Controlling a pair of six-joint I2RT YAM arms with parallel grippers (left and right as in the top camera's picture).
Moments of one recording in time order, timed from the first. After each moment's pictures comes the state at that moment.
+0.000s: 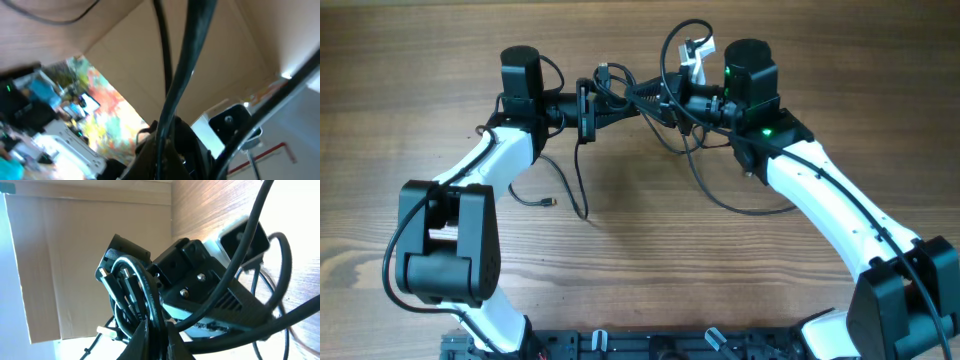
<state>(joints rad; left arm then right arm) -0.11 1.86 1.10 0.29 1.44 -1.96 0.40 1.62 1.16 0.11 -0.82 1.25</state>
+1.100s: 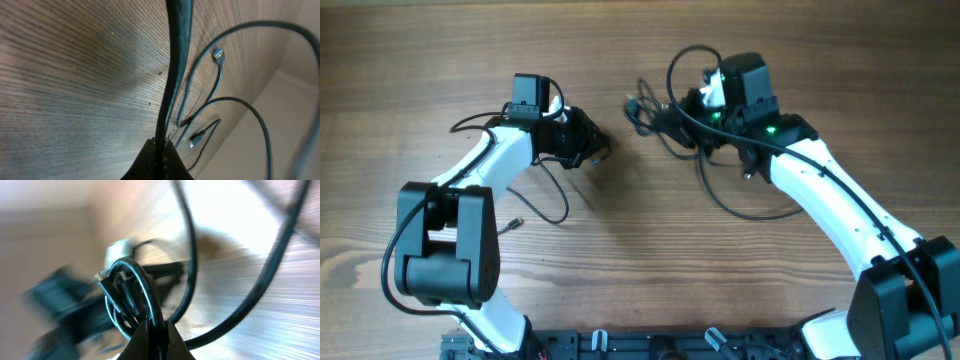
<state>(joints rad) -0.11 1.86 1.10 -0.36 0.67 -0.94 0.38 1.62 1.17 -0.36 -0.53 1.06</state>
